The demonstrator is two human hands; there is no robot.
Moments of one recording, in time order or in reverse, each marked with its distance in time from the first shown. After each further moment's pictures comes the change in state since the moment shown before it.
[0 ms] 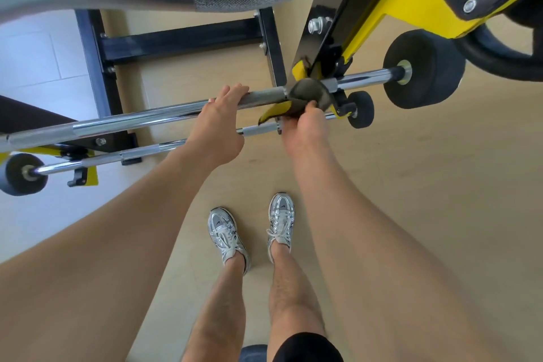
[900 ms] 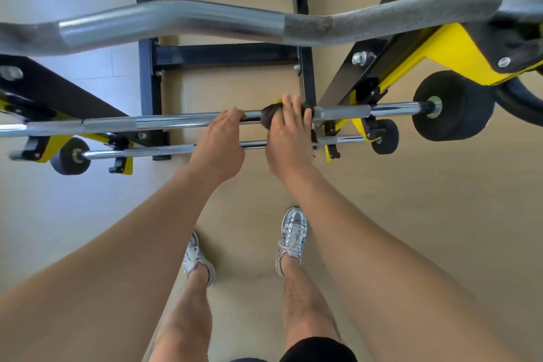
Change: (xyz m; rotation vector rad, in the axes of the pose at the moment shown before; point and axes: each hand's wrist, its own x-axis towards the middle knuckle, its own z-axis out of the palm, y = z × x) left_hand -0.042 -0.046 -0.027 0.027 0.153 -0.131; right_hand -0.056 0.065 0.006 -2.232 -0.418 -1.131
